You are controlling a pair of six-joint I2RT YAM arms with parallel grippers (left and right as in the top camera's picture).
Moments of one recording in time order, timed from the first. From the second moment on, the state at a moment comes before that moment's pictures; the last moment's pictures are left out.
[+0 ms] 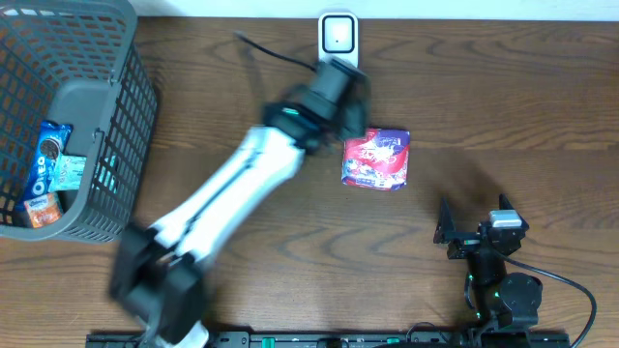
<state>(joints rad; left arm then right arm) -0.58 1.76 1.54 -0.63 0.05 -0.57 0.03 0.01 0.01 -0.07 -0.03 0.01</state>
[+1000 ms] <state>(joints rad) 0.37 1.25 1.55 -1.00 0.03 -0.51 0.03 0.01 0.01 -0.07 -0.03 0.01</state>
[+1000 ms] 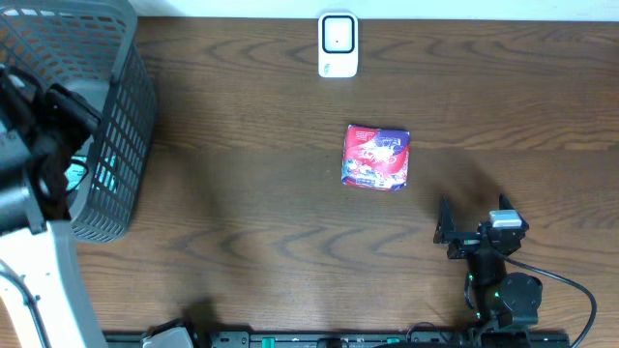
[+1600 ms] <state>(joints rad) 0.37 1.35 1.55 -0.84 -0.02 -0.45 0.03 0.01 0.01 -0.07 -0.03 0.01</state>
